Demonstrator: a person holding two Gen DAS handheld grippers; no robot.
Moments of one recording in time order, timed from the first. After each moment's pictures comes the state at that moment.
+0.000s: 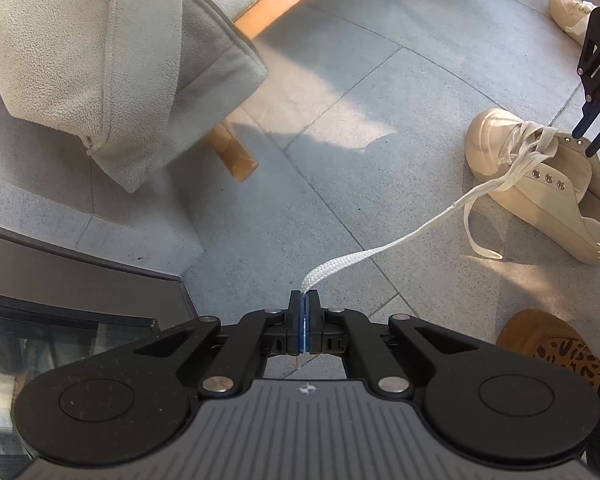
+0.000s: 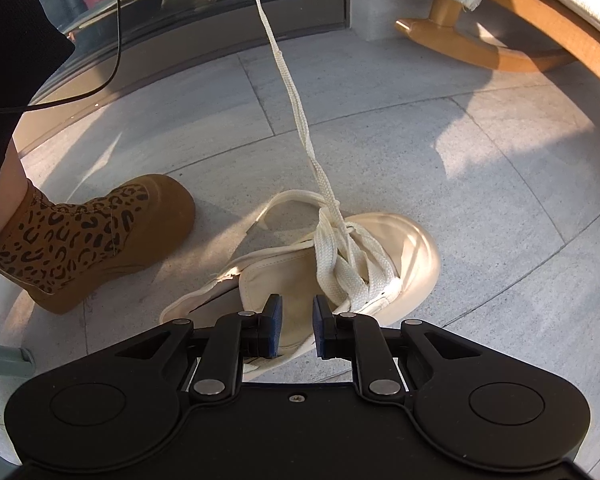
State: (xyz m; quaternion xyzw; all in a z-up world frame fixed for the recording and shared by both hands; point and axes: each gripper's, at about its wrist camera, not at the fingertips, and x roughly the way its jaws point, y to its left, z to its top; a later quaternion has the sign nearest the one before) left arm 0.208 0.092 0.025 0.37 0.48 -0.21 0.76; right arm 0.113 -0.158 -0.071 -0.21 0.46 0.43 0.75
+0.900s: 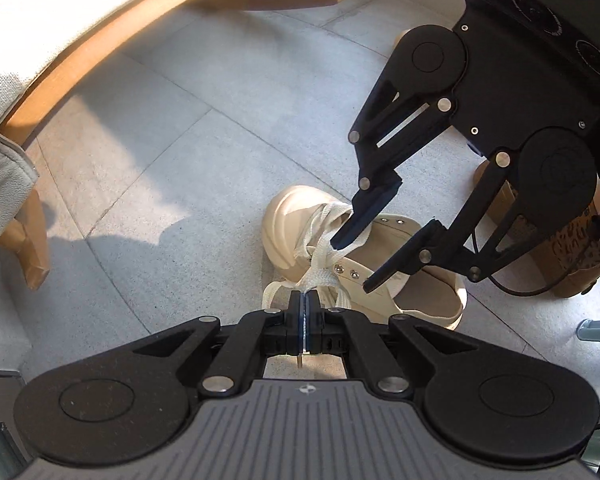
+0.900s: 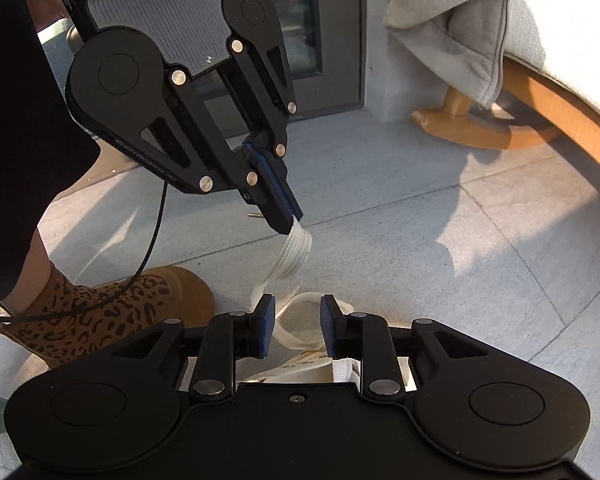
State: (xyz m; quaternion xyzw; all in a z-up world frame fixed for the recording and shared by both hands) left arm 0.179 -0.006 -0.010 0.30 0.49 -0.44 0.69; right arm 0.123 -0.125 -0.030 -0.18 0.38 0.47 0.78
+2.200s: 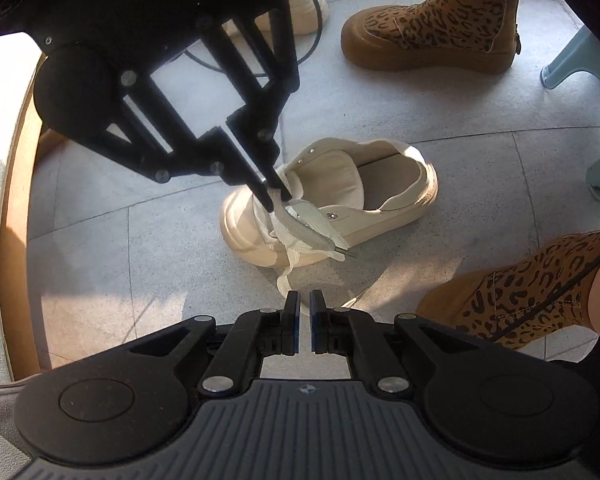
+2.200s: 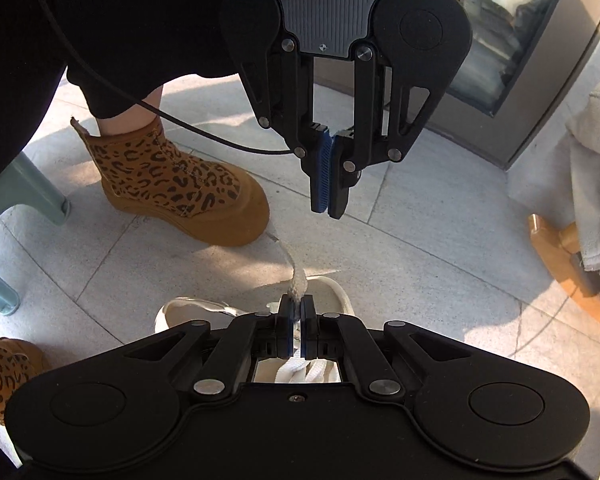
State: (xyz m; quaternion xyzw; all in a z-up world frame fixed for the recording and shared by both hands) left arm 0.127 0.000 -0.011 0.60 0.26 -0.57 0.49; right arm 0.141 -0.112 0.000 -0.42 0.27 0.66 0.56
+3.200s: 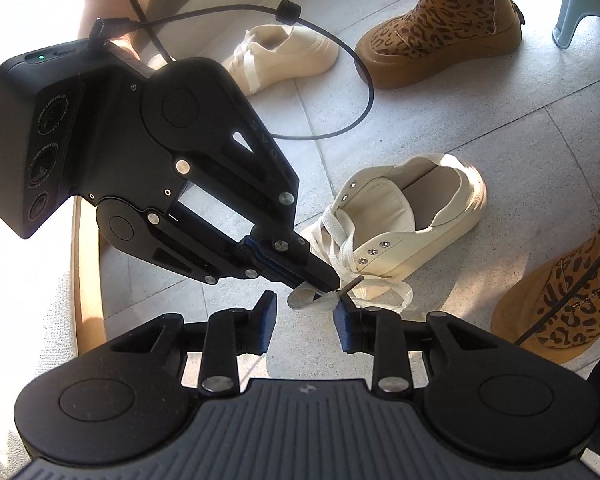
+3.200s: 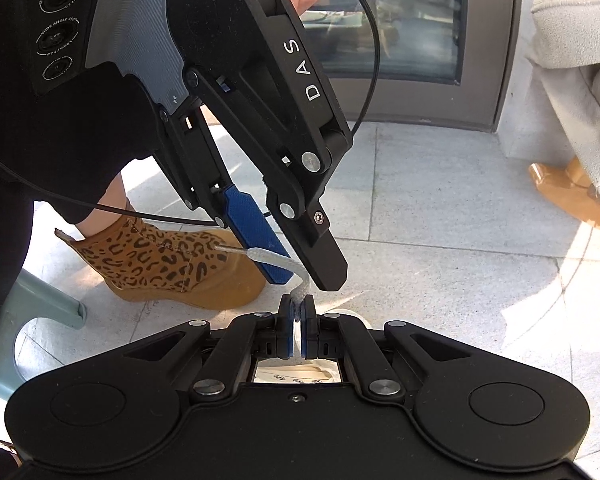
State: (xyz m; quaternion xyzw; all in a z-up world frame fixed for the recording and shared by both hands) left arm 0.109 0.012 -0.014 0.63 0.11 -0.56 0.52; right arm 0.185 -0.108 -0.010 -0.26 0.37 0.65 0.61
